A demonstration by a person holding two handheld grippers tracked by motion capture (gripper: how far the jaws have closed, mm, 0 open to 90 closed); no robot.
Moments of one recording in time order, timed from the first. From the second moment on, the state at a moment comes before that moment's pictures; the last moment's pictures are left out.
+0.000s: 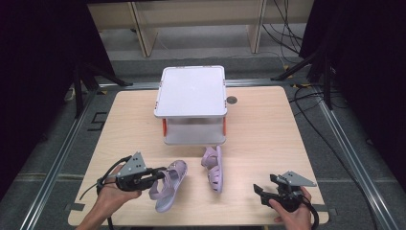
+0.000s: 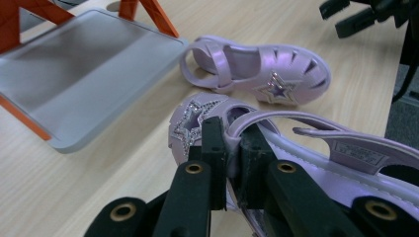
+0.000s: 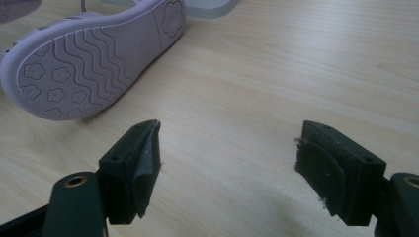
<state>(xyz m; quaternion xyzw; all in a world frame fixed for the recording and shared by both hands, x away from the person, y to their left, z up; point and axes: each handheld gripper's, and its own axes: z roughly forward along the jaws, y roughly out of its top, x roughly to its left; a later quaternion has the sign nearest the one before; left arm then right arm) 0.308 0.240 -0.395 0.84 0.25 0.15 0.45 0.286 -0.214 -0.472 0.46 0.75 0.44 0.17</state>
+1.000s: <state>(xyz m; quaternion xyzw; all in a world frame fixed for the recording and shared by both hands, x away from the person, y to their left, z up) 0.360 0.257 -0.293 0.83 0.26 0.15 0.47 0.288 -0.216 -0.474 0.47 0.75 0.43 0.16</state>
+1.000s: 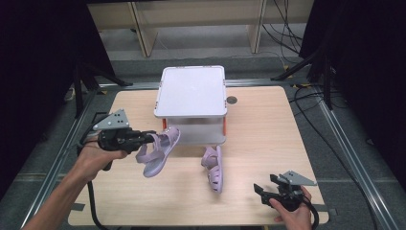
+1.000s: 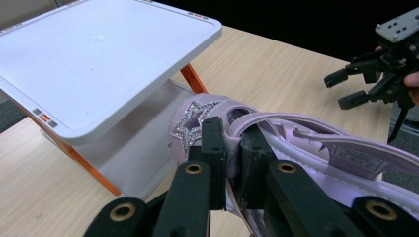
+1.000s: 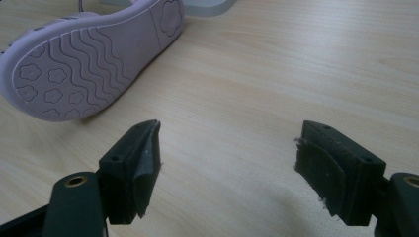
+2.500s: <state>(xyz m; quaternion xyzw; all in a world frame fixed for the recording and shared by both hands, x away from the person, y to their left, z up) 0.523 0.198 -0.259 0.83 0.29 0.30 0.38 0.288 -0.216 -0.475 0.48 0.75 0.44 0.14</state>
